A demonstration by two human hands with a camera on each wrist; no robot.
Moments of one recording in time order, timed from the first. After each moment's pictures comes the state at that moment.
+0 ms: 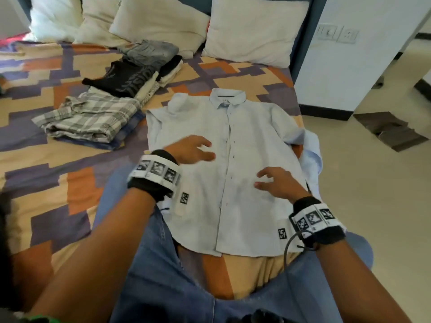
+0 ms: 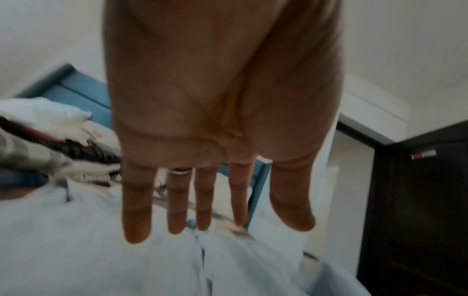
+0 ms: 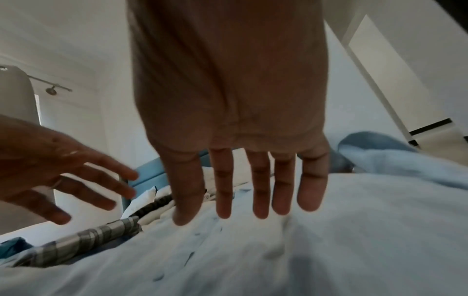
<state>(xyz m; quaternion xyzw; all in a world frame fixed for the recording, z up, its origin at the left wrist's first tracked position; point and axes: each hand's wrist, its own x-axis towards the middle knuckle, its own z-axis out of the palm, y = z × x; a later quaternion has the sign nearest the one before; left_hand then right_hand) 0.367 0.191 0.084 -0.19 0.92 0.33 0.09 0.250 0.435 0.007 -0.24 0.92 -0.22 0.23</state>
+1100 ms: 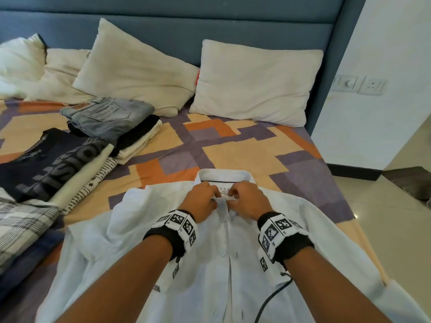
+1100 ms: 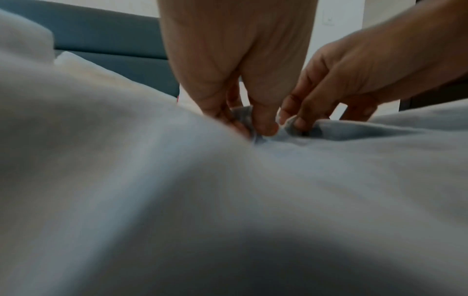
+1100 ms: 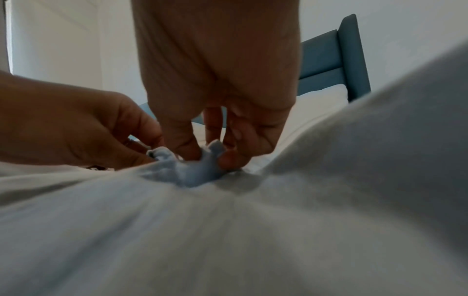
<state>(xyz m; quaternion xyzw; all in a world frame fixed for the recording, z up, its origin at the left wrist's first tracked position) 0.003 0.013 -0.058 -0.14 0.97 0.21 -0.06 -0.082 0.148 -0.046 -0.34 0.91 -0.21 0.11</state>
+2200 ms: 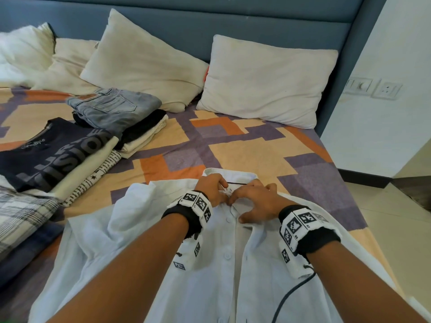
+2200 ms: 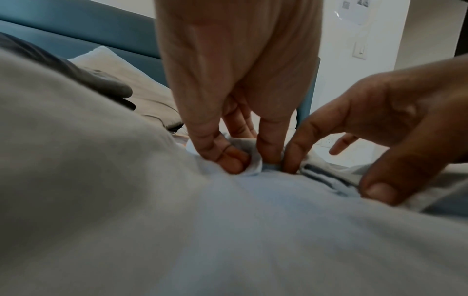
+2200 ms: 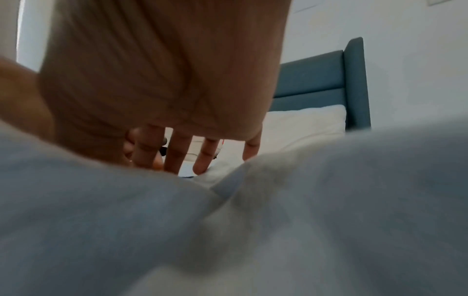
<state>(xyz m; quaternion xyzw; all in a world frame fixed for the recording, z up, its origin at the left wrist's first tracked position) -0.026 0.005 -0.056 -0.22 0.90 0.36 -0.05 -0.110 0.160 -0.038 -0.49 0.85 -0.02 0.18</state>
